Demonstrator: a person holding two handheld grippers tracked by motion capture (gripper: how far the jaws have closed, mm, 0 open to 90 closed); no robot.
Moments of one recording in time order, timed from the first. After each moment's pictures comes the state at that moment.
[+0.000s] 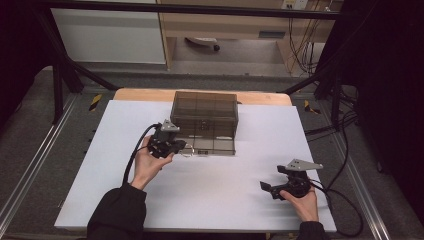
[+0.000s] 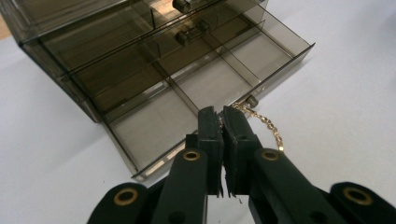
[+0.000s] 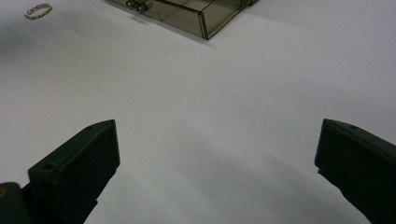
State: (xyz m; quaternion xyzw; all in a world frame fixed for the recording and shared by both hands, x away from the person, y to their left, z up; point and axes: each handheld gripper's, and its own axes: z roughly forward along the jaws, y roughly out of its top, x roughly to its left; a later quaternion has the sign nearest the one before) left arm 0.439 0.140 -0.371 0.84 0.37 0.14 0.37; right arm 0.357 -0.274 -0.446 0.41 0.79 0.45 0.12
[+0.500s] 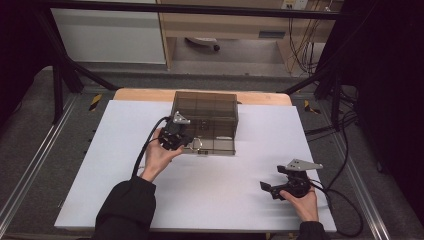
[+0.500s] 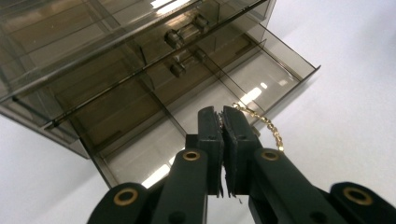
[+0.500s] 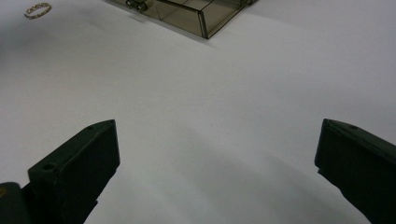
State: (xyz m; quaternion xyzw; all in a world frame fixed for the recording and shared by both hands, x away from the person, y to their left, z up) left arm 0.461 0.116 -0.367 0.85 0.37 0.15 0.36; right arm 0.357 -0.274 -0.447 0.41 0.79 0.45 0.12
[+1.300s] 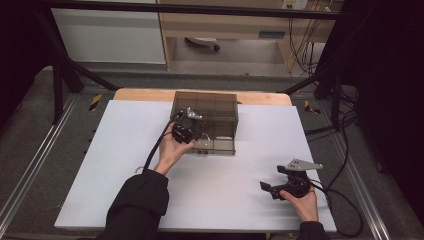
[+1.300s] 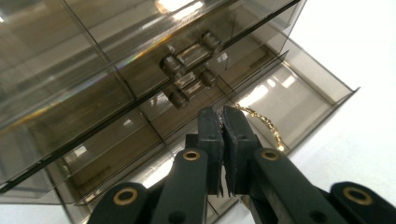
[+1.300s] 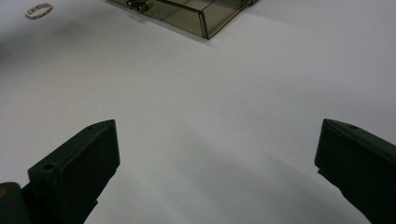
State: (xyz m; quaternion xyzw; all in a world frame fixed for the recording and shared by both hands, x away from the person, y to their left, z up) left arm 0.496 0.085 -0.388 0.85 0.38 0.15 0.34; right arm 0.357 -0.274 -0.447 0.40 0.79 0.45 0.12
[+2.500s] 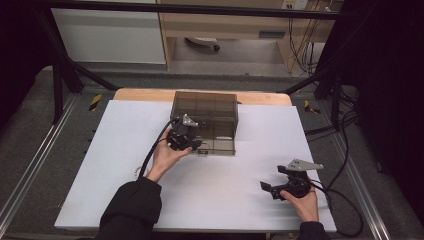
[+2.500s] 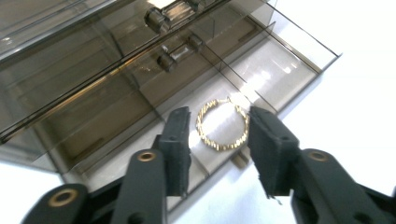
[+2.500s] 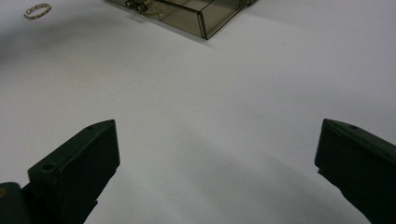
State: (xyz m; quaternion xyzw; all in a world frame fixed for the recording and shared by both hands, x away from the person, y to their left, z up) left arm 0.473 0.102 -0.391 0.86 0.35 0.14 0.34; right arm 0.356 -0.275 -0.446 0.41 0.79 0.45 0.12
